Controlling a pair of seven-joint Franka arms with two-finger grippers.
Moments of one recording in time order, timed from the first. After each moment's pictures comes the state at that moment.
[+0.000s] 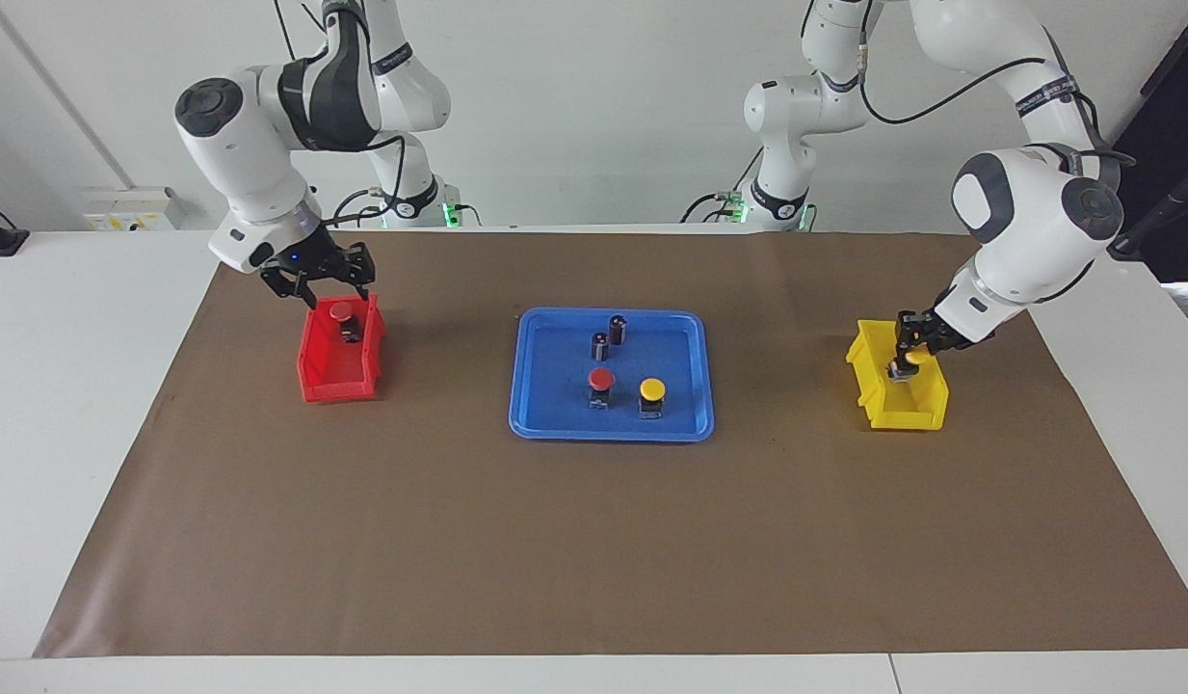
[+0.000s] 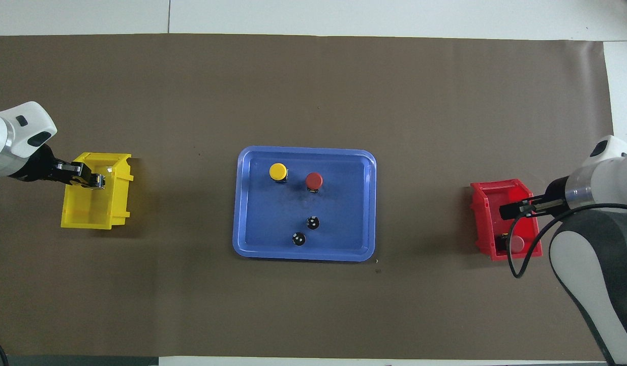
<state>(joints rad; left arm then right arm) 0.00 0.07 0.04 -2.05 -0.03 1.98 0.23 0.12 -0.11 0.06 -1.97 0.06 1.85 0.10</state>
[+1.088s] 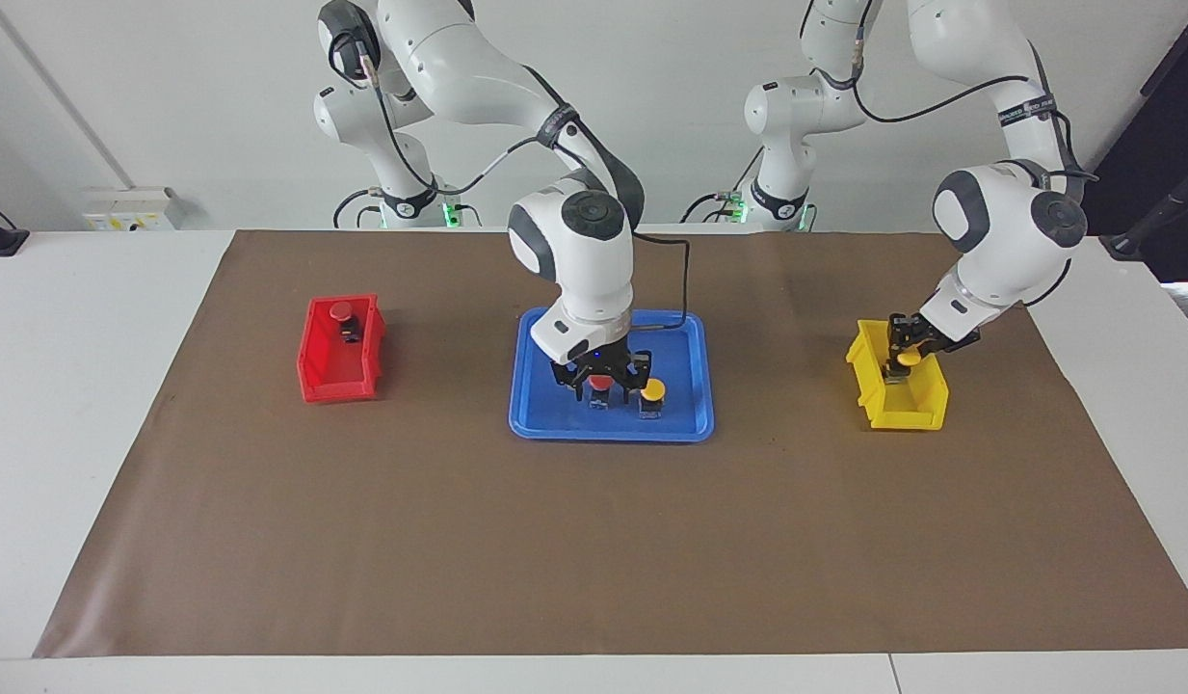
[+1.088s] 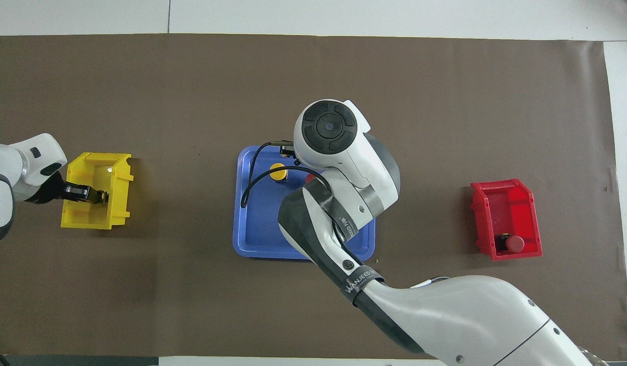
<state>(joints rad) 0.06 0.04 0.02 -2.17 -0.02 2.09 0.30 0.53 0.48 0.07 -1.57 -0.05 2.16 0.75</state>
